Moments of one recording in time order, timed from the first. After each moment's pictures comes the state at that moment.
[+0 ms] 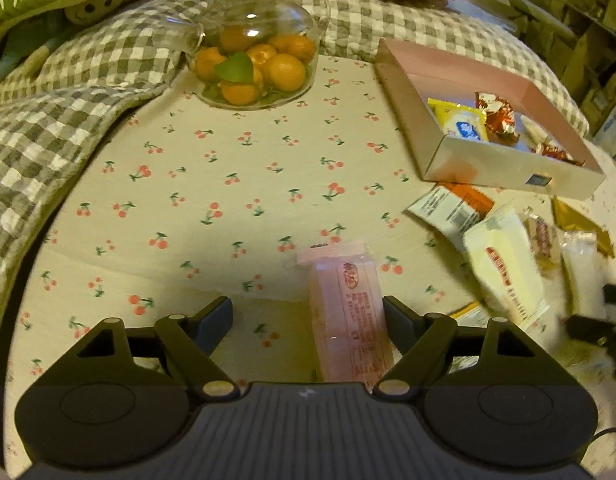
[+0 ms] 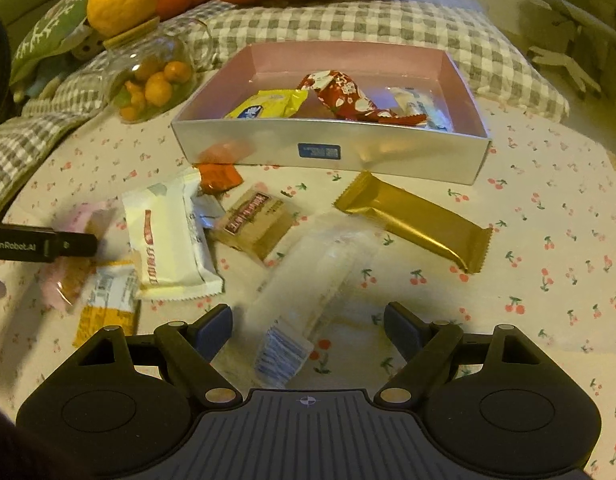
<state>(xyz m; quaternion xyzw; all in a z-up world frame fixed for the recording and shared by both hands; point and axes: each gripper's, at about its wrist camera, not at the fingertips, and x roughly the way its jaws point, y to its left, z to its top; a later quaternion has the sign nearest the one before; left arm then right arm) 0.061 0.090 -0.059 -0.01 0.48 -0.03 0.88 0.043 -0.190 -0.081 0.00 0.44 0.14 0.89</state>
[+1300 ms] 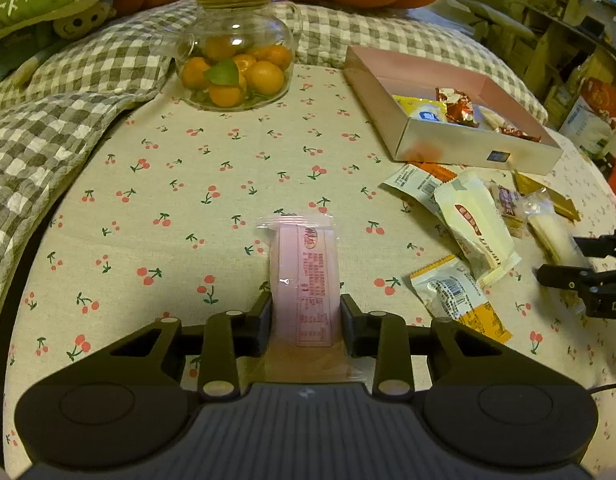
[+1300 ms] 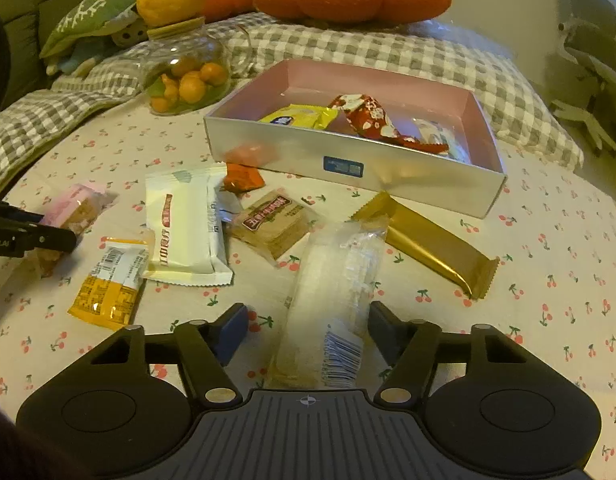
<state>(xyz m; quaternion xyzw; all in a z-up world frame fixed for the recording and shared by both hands) 0.028 0.101 -0.056 -0.01 0.45 -0.08 0.89 0.031 -0.180 -0.084 -0.06 0.39 0.17 0.90</state>
